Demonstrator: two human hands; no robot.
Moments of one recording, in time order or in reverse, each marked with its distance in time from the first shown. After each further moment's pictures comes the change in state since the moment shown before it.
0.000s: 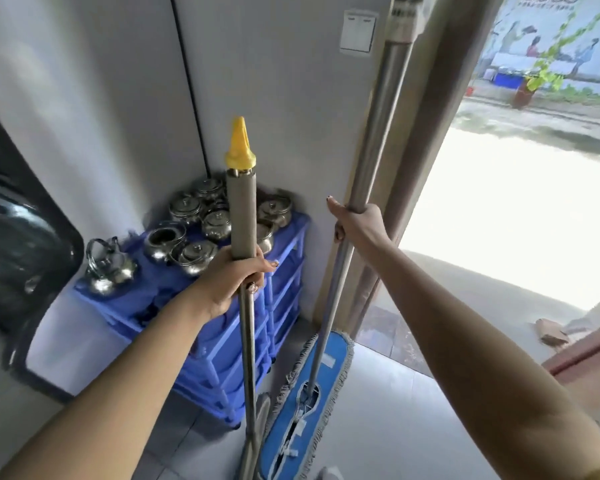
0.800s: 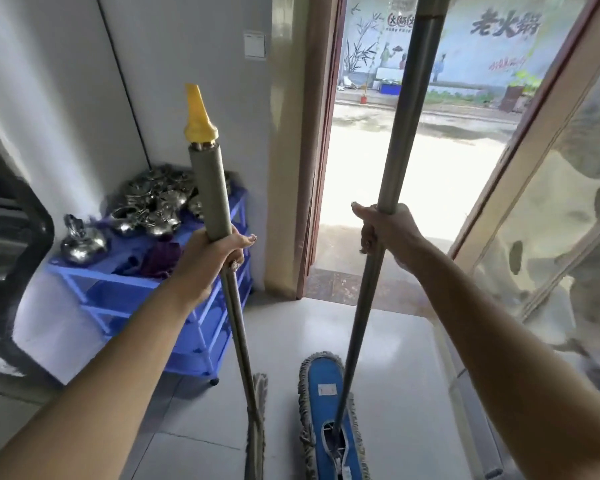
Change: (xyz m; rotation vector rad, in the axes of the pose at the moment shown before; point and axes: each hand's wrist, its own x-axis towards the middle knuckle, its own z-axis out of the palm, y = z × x) left_hand -0.294 -0.004 0.044 0.015 -0.128 0.223; right_hand -0.391 -0.037 -0.130 -0.028 0.163 0.005
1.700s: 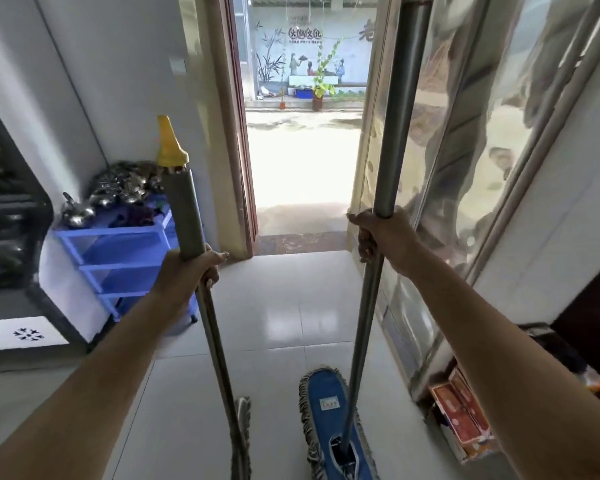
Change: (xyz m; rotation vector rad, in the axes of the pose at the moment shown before) left_hand -0.540 0.096 0.016 0.081 -0.086 -0.032; right_hand -0.629 -0.065 -0.084 0.090 0.247 0.006
